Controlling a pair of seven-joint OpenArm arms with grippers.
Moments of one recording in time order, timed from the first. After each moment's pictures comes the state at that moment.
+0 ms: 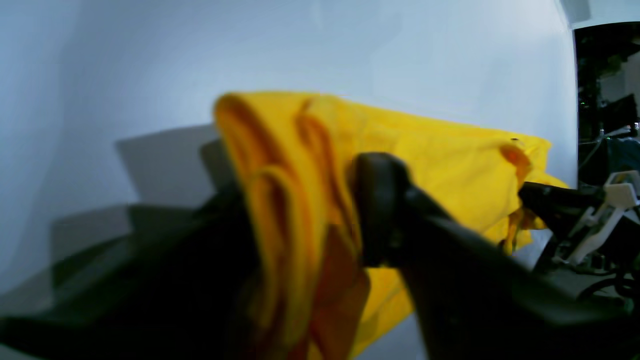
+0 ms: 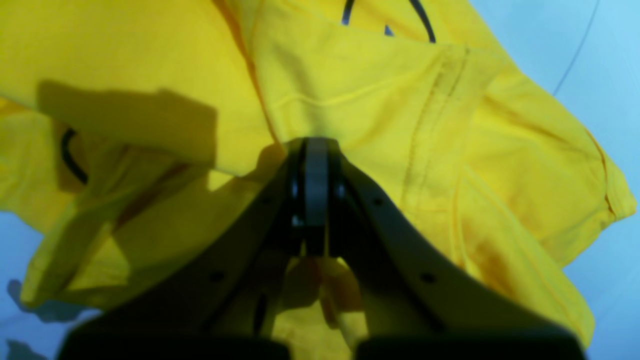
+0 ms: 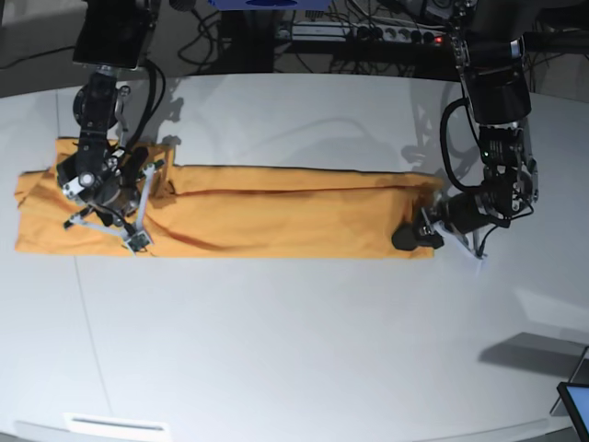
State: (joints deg) left arm -12.2 -21.0 -13.9 57.0 -57.4 -26.4 60.3; right arm 0.2 0.6 12.1 93.6 -18.3 40.2 -58.5
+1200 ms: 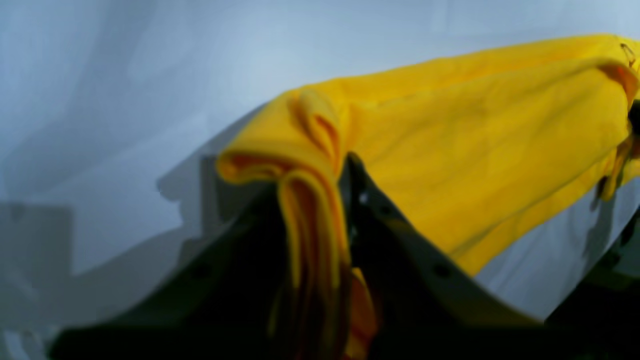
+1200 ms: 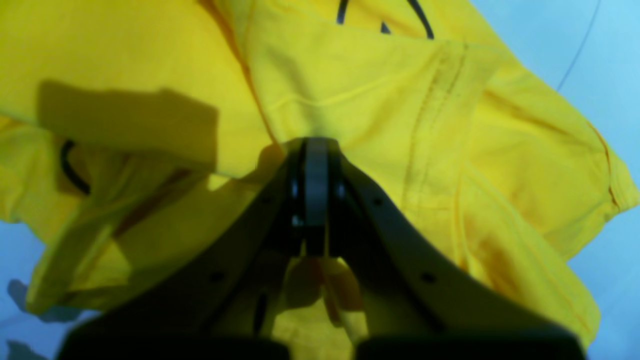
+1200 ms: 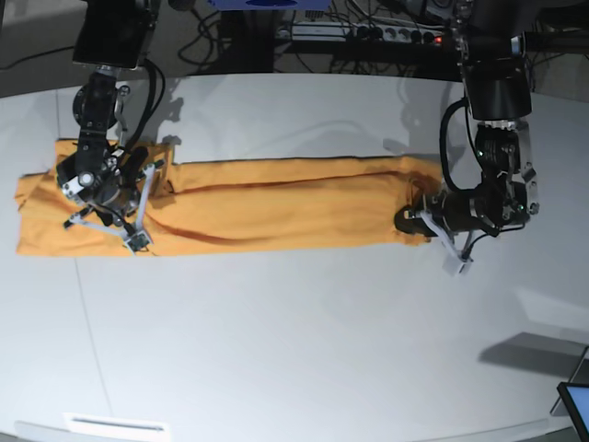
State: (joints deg) left arm -10.5 -20.0 -12.2 70.0 -45.3 -24.3 69.6; right arm 0.1 0.5 12.0 93.6 -18.2 40.2 -58.2
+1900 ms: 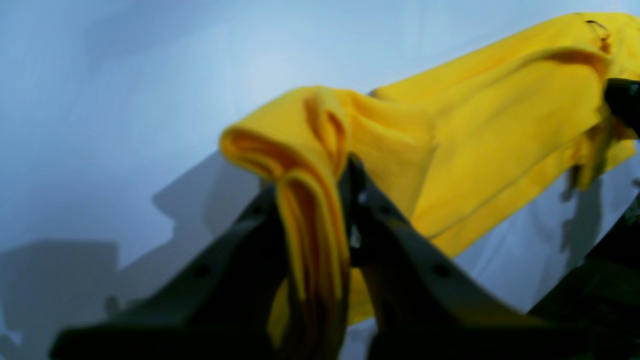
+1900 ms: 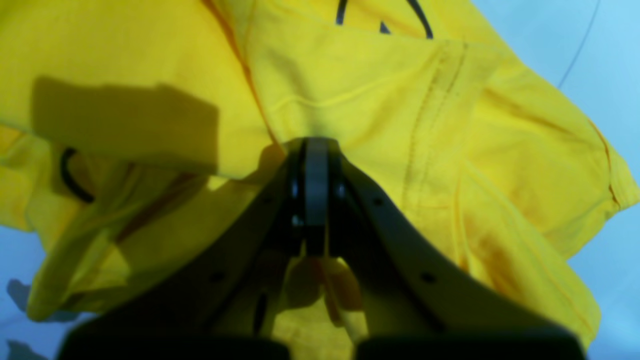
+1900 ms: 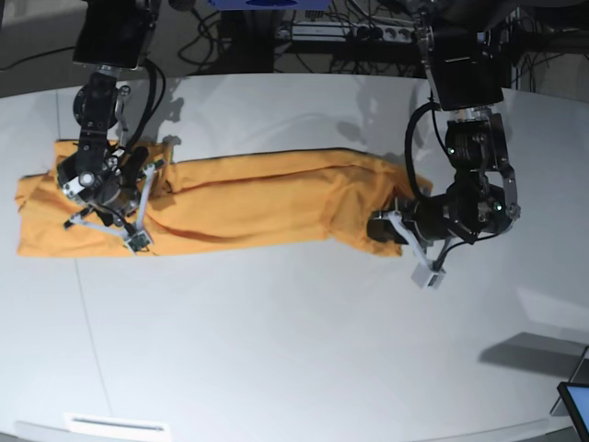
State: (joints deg) left arm -9.8 -11.7 -13.1 85.5 -41.5 -24.2 76.0; right arm 0.1 0.6 11.9 93.6 -18.3 40.2 -58.2
